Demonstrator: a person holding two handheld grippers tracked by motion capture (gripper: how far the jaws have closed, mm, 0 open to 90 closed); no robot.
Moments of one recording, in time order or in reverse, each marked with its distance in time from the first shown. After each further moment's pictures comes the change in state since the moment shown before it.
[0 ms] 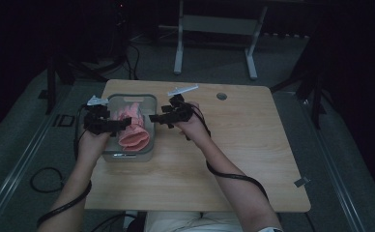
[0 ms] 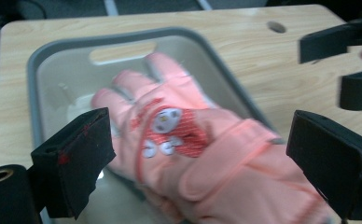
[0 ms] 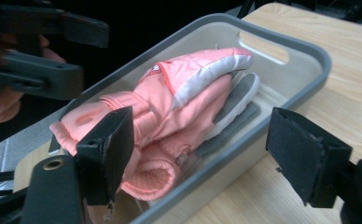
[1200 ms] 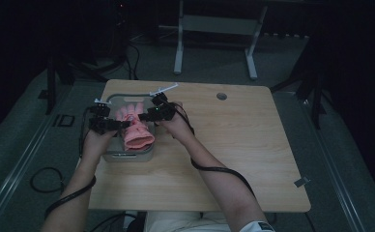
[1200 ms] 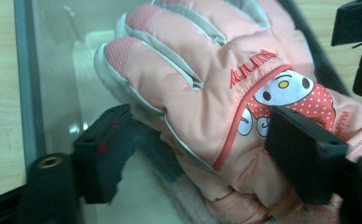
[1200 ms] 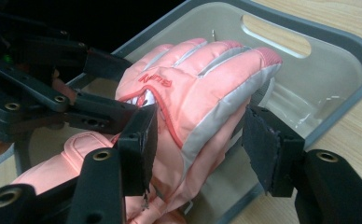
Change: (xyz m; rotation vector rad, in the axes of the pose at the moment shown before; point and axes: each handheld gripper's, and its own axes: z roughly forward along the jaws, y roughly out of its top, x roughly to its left) left arm 0.036 -0.014 0.048 0.184 0.056 -0.157; right arm 0.007 0.014 0.056 0.094 -0.060 0.022
